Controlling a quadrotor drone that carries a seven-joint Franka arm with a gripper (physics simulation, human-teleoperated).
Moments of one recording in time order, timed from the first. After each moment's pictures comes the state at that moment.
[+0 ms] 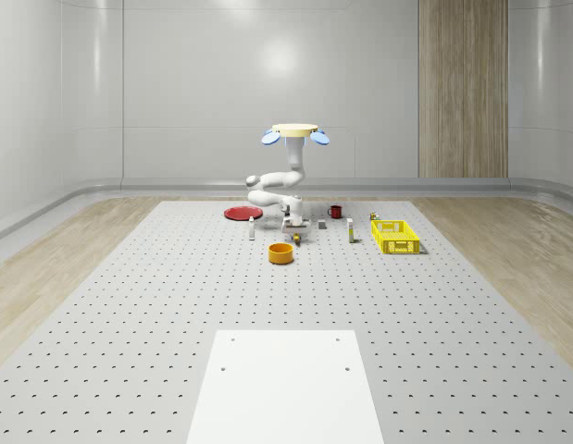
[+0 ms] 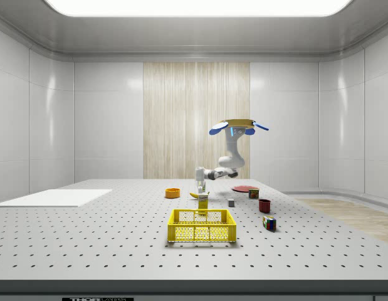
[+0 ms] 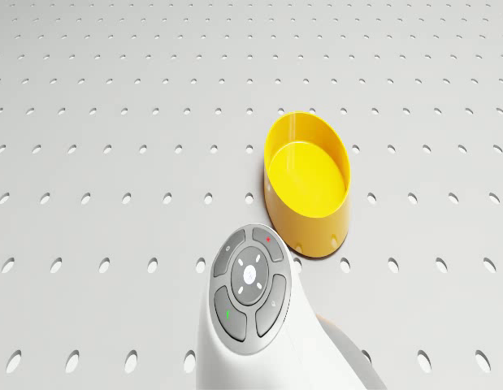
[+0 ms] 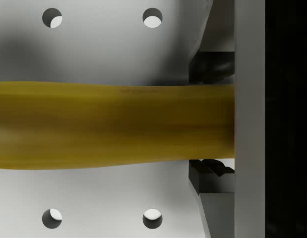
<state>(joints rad) -1.14 -1.38 1.08 -2.81 -2.09 1.54 1.63</state>
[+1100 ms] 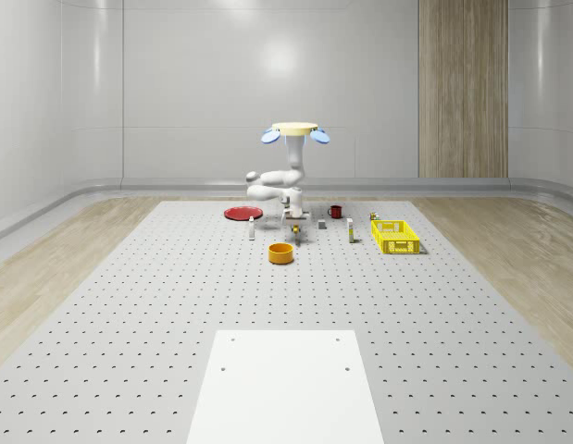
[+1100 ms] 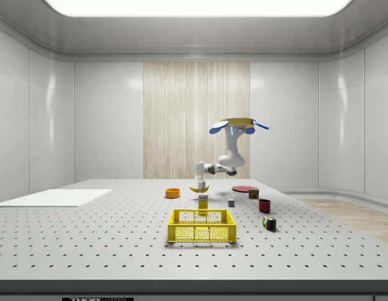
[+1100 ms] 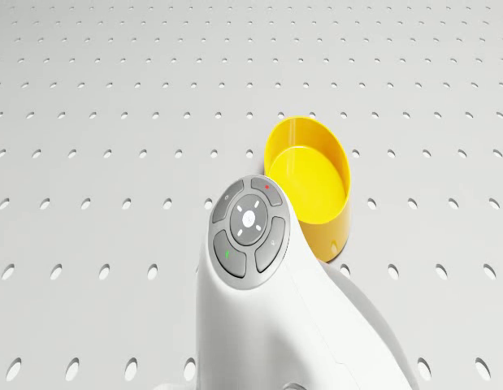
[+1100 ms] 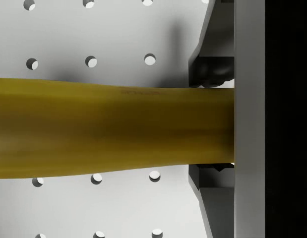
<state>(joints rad) -1.13 -1.39 1.26 -2.86 -1.92 1.48 1.70</state>
